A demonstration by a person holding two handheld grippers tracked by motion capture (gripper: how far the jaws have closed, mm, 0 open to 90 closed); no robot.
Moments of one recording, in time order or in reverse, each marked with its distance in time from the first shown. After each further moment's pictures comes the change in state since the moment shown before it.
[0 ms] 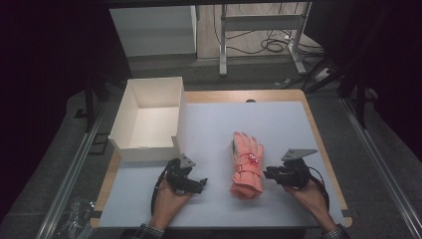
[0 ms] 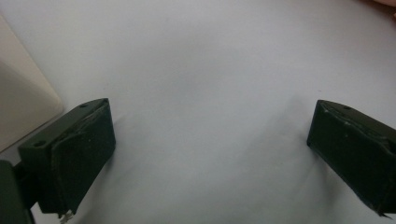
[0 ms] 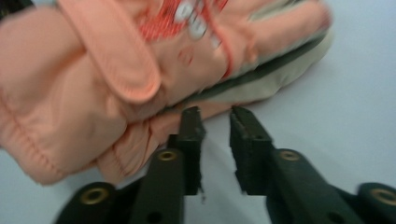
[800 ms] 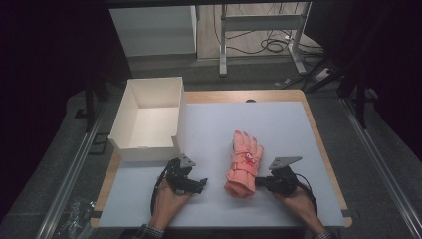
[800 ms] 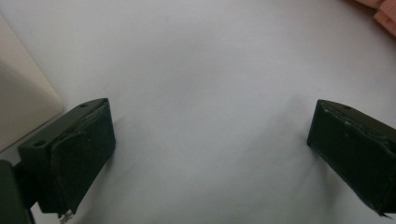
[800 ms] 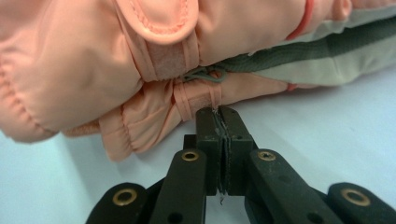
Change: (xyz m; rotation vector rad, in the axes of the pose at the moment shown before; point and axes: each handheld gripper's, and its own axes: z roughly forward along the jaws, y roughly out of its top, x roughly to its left) left arm 0.000 0.000 0.000 0.003 0.001 -0.001; right arm 0.018 -0.012 0.033 0.039 0.079 -0.028
